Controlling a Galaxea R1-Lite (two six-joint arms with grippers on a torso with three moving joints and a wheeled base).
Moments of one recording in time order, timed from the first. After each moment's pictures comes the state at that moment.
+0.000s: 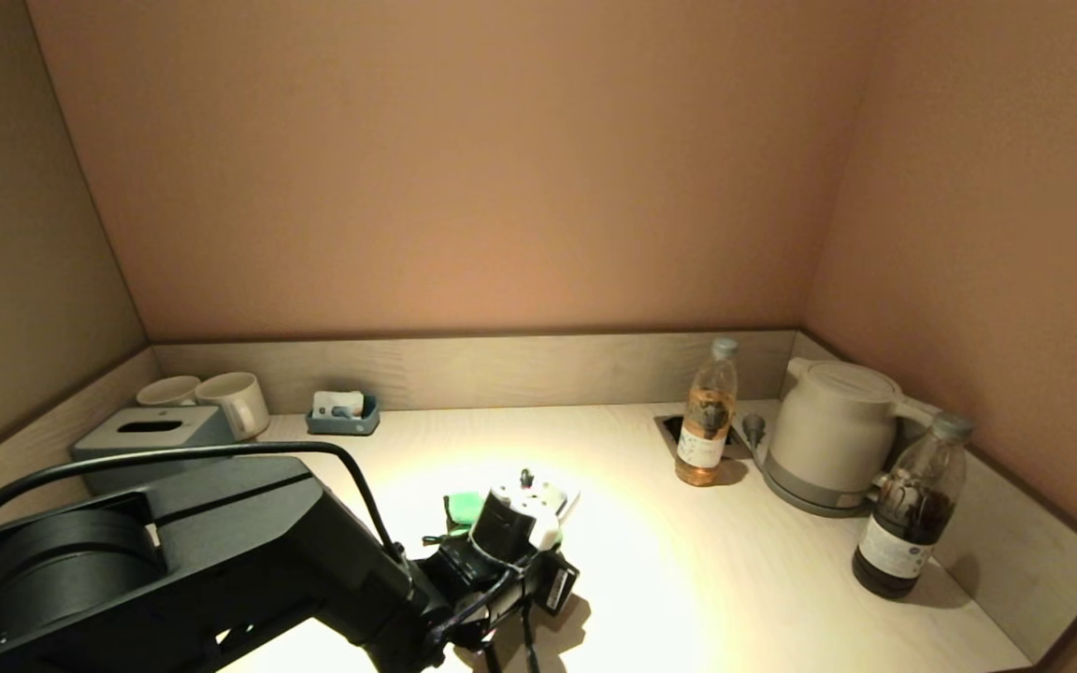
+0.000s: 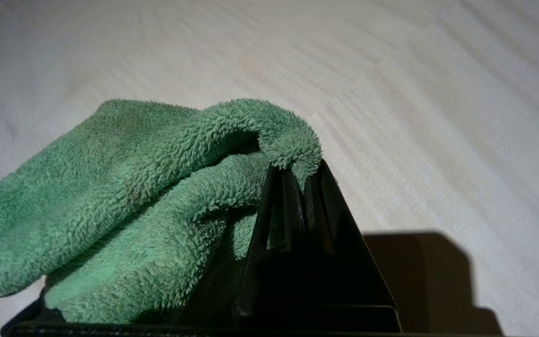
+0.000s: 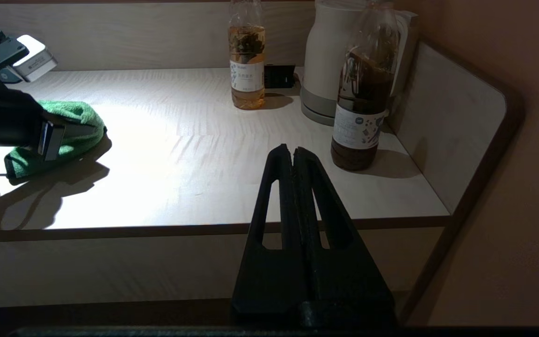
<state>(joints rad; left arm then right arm) -0.83 2.45 -1.22 -0.69 0.23 0.02 0.00 0.00 0.00 -0.01 0.00 0.00</state>
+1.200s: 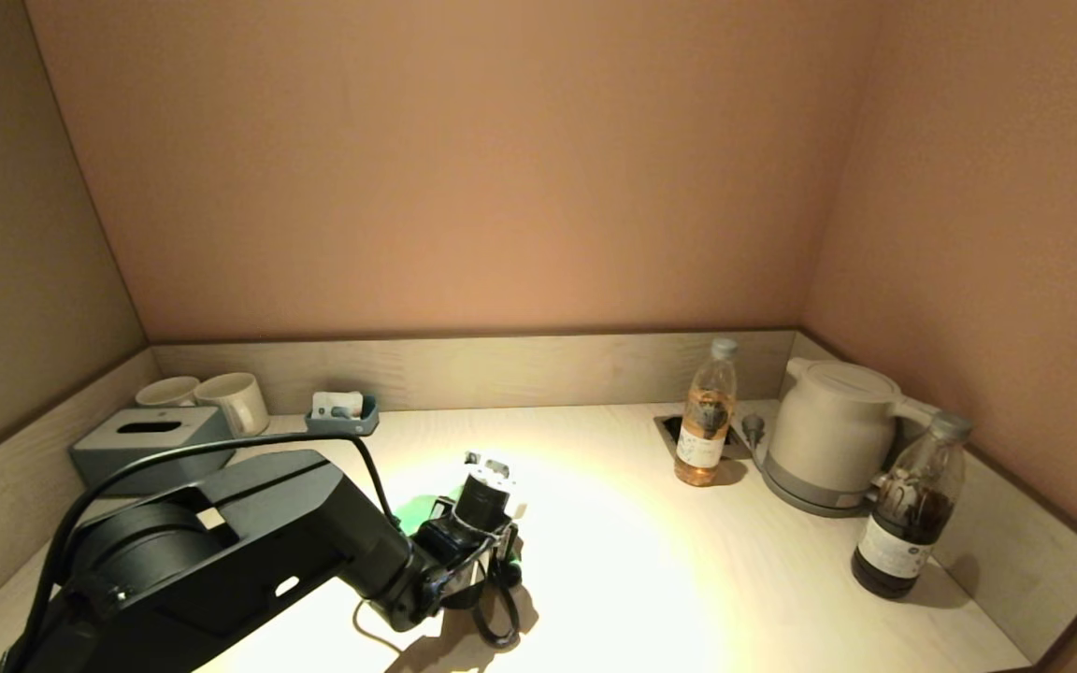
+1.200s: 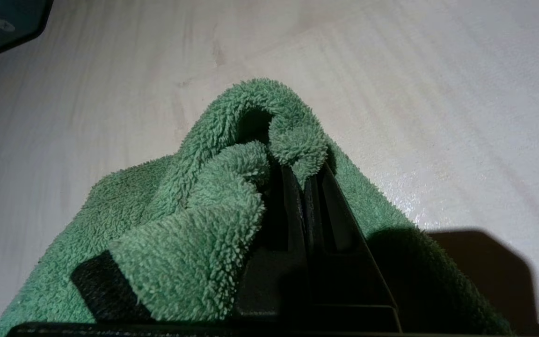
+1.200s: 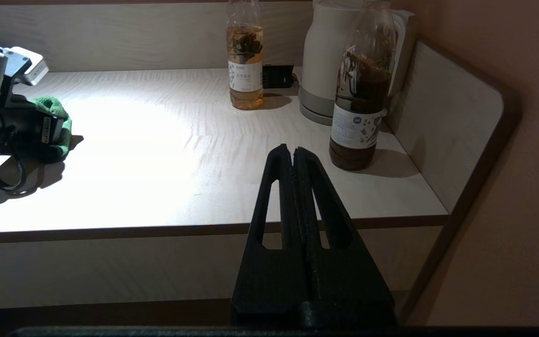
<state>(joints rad) -0.70 2.59 -1.34 -0.60 0.57 -0.06 0.00 0.00 0.00 -0.01 0.00 0.00</state>
